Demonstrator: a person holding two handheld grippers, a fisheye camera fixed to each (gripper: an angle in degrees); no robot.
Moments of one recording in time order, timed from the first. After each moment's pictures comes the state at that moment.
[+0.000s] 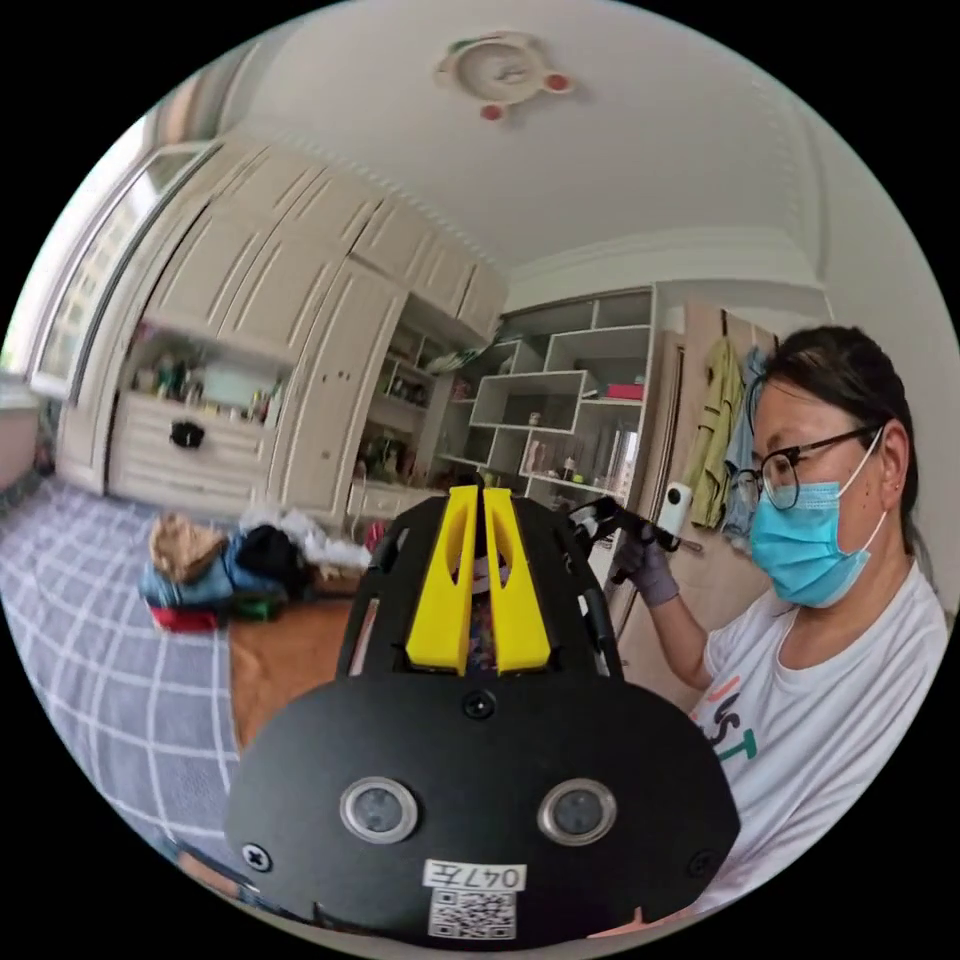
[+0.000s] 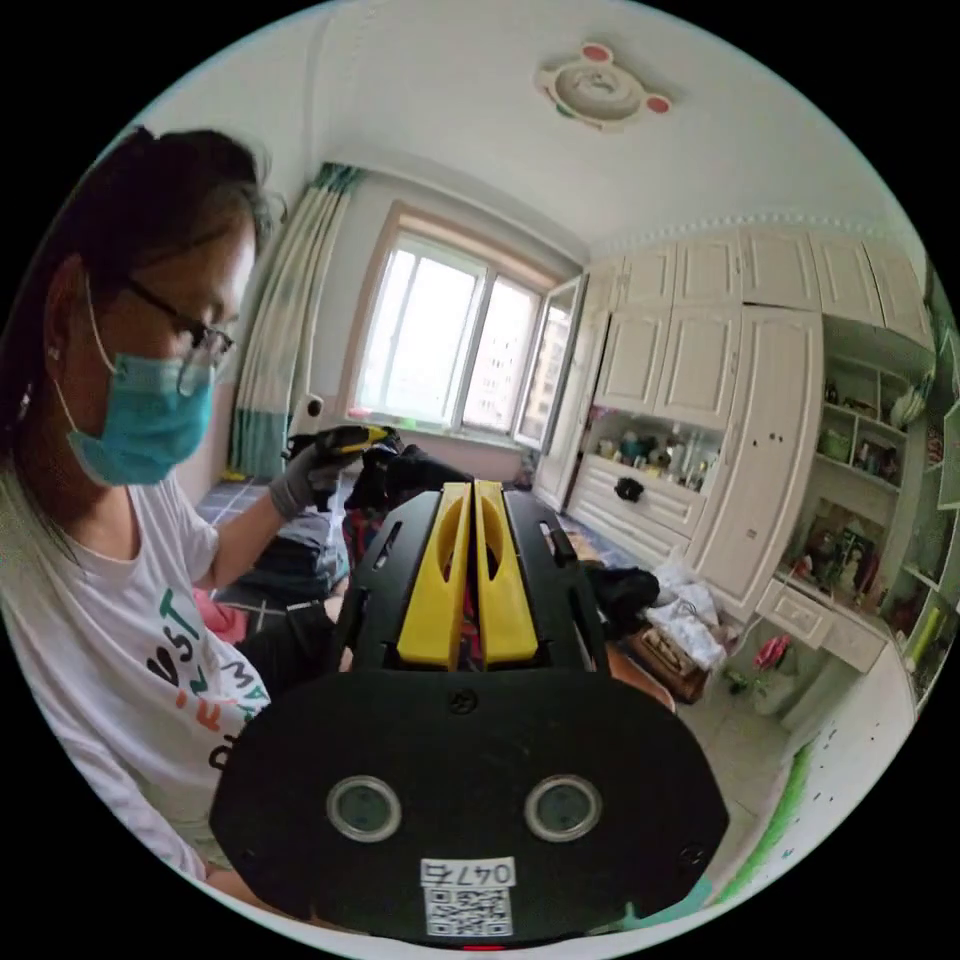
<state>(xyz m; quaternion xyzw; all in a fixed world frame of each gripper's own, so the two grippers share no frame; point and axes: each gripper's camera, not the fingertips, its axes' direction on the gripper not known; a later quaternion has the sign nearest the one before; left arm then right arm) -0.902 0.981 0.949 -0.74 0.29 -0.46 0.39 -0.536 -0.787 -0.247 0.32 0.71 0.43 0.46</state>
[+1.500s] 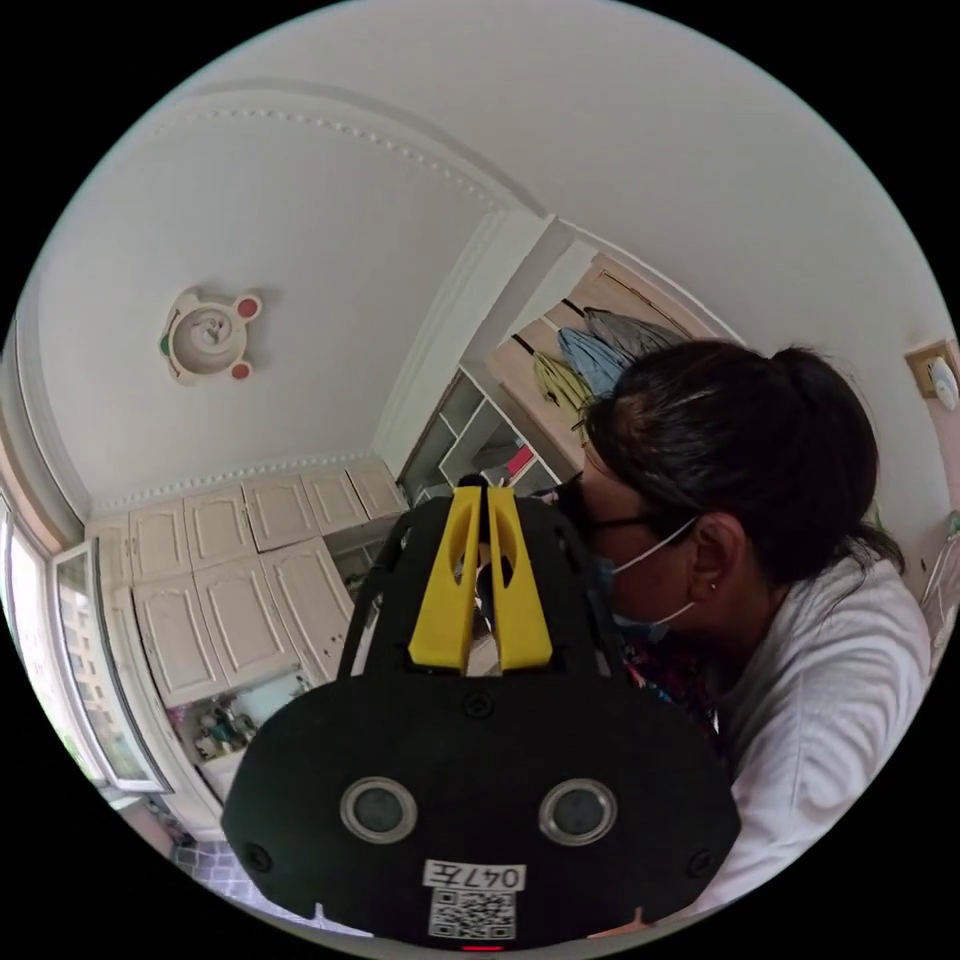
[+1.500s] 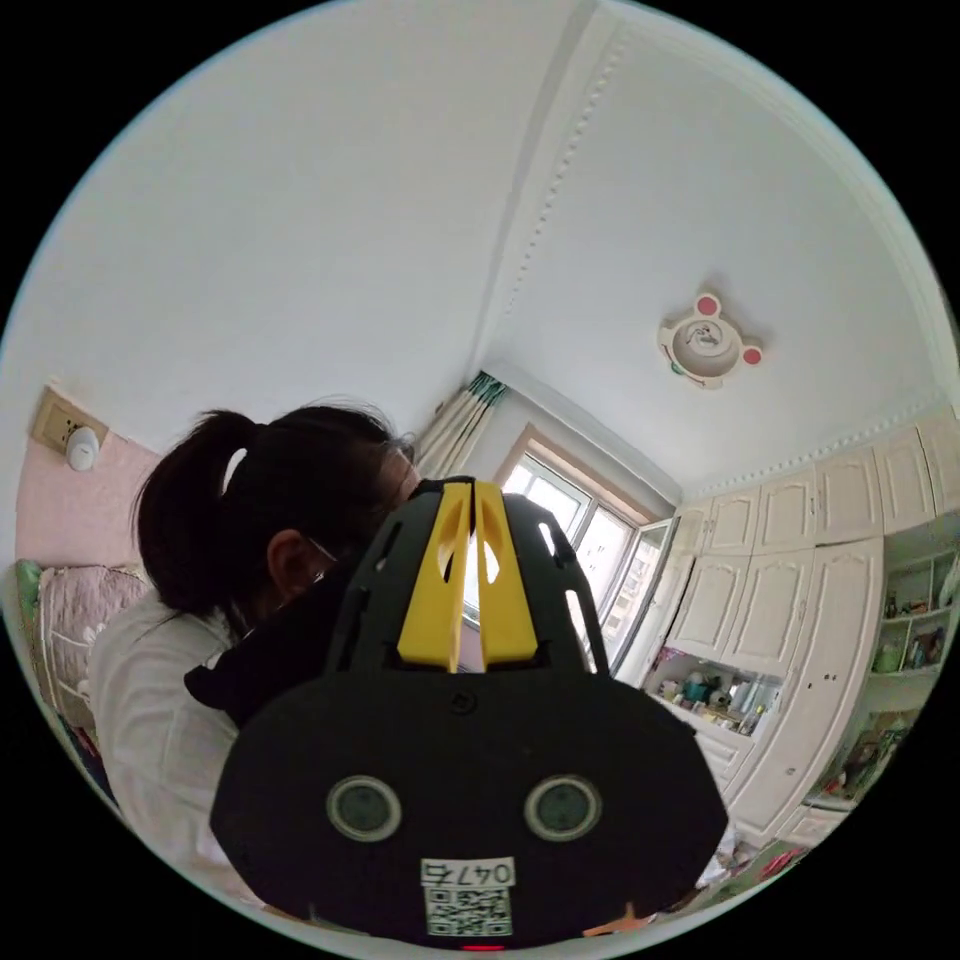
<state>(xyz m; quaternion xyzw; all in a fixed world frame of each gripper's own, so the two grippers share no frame) -0.928 0.780 1.221 -0.53 0.46 -0.36 0.62 -0.777 -0.961 -0.217 0.39 0.78 0.11 0.48</state>
